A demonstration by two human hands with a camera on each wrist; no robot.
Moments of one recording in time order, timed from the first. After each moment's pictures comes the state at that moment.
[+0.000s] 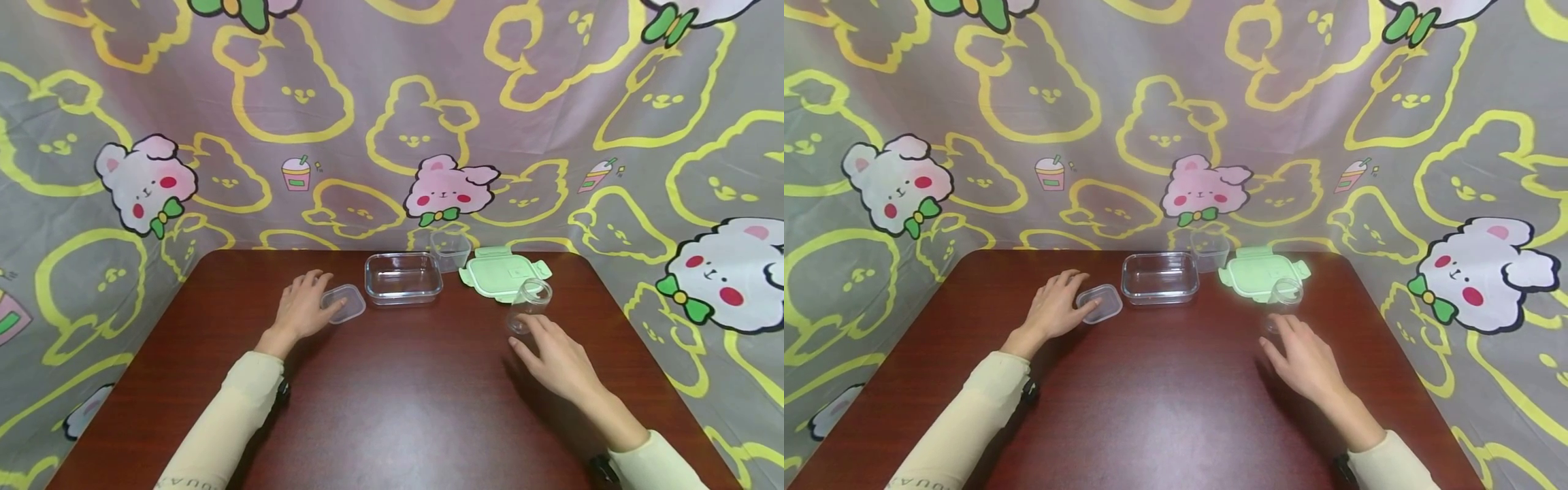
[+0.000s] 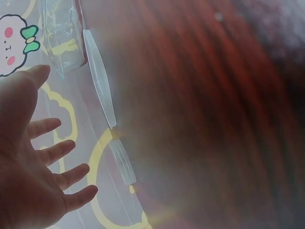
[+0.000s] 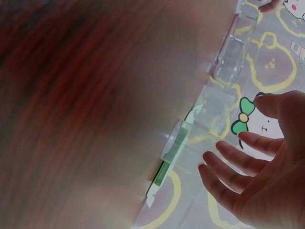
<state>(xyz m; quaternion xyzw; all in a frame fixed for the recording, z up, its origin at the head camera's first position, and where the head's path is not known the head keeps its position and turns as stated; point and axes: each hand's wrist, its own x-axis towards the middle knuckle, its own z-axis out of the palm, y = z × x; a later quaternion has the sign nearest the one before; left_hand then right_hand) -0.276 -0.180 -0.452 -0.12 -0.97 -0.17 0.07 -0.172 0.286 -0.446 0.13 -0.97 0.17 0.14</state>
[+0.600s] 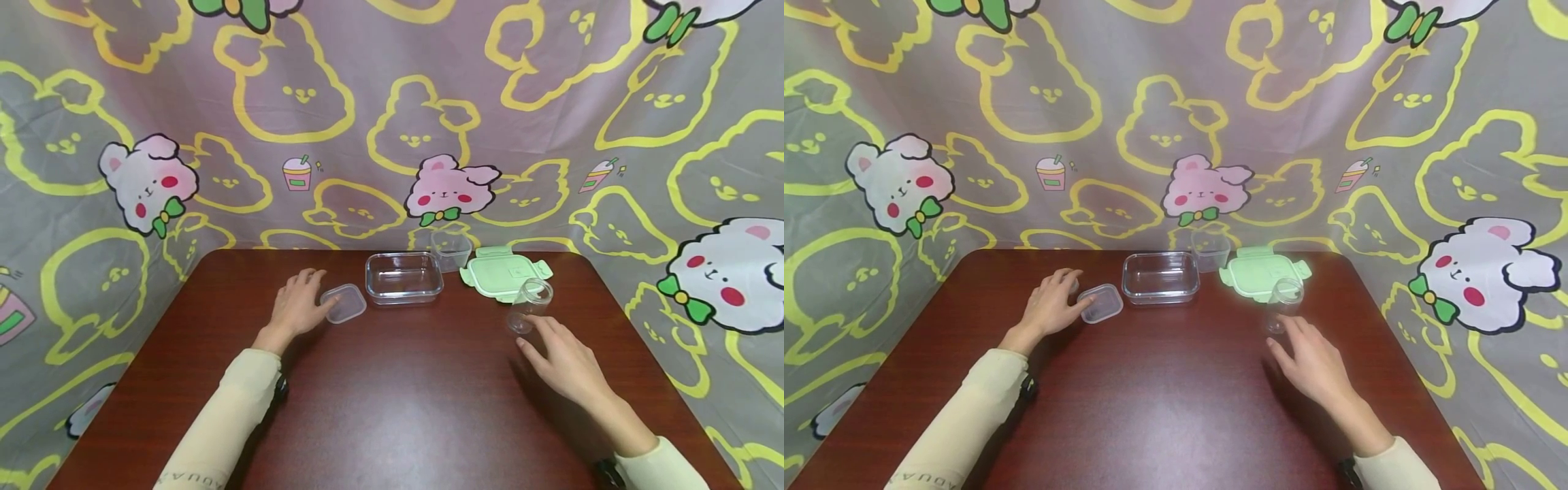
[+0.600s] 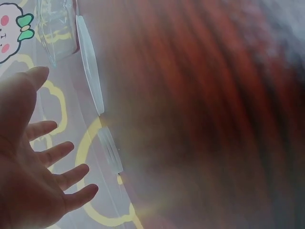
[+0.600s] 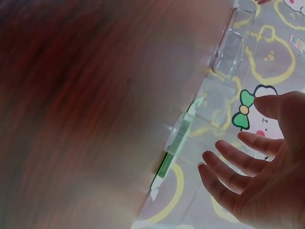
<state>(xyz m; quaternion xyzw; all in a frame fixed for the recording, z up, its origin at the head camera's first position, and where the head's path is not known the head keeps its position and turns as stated) -0.284 -0.192 -0.459 -0.11 -0.97 -0.18 0.08 -0.166 0.295 -0.444 0.11 -0.97 0.17 0.14</state>
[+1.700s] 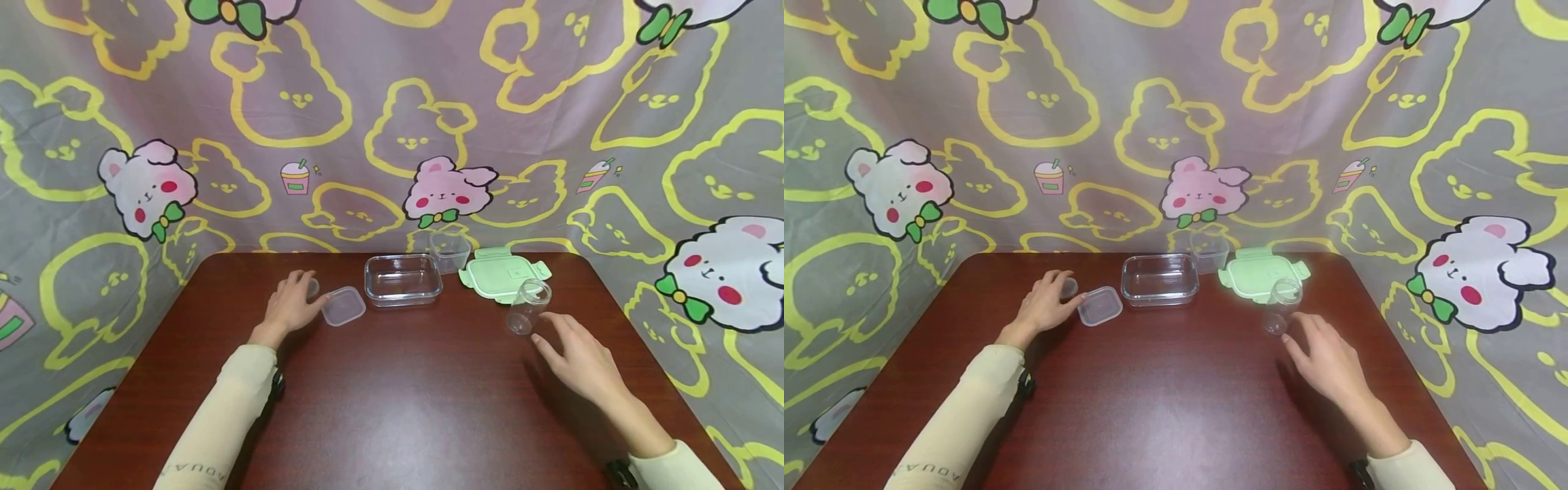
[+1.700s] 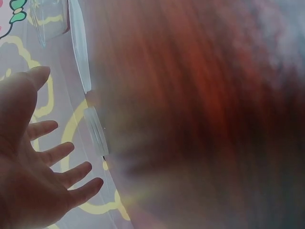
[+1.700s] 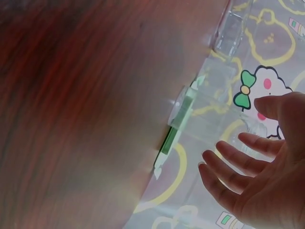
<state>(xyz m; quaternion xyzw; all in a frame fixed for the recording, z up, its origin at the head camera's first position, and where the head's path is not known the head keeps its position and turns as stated) -0.295 -0.207 -0.461 -0.07 -0.97 -0.21 0.04 -0.164 0.314 -0.437 0.08 -0.97 0.18 0.15</state>
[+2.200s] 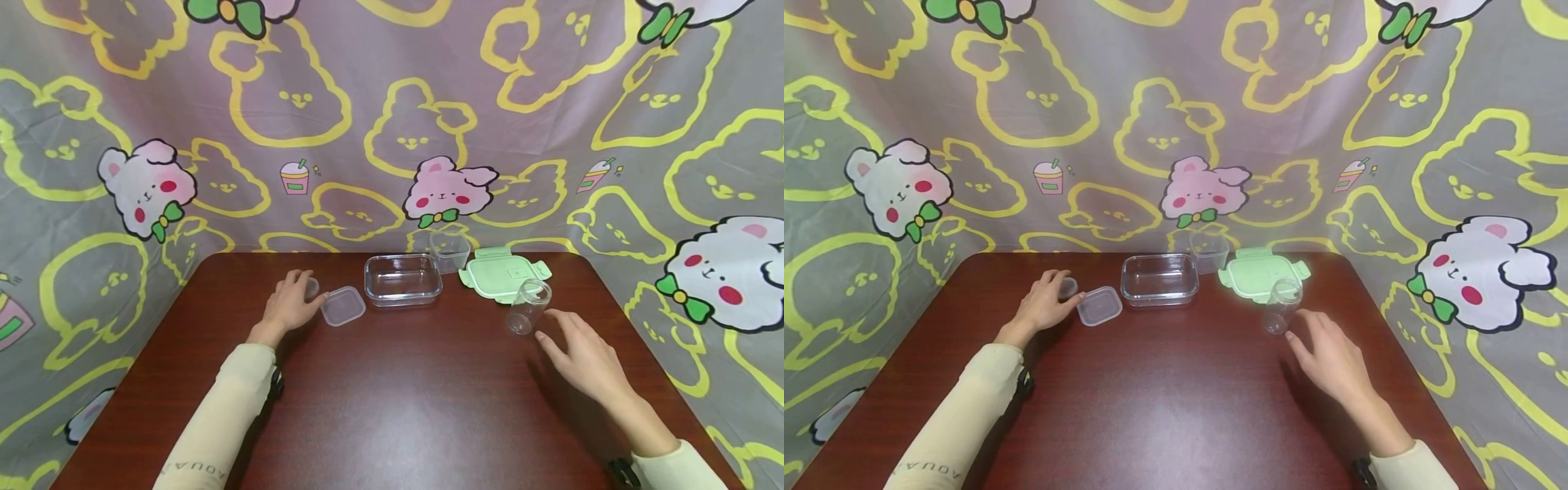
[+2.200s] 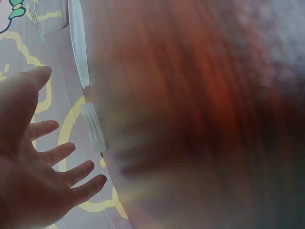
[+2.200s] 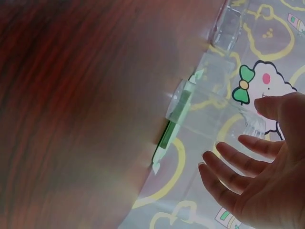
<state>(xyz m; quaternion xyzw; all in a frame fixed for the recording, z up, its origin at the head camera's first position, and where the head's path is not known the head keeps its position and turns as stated) -0.298 -0.212 -0.463 -0.06 -0.97 -0.22 0.03 -0.166 0.319 -0.433 0.07 -0.97 0.19 0.15</state>
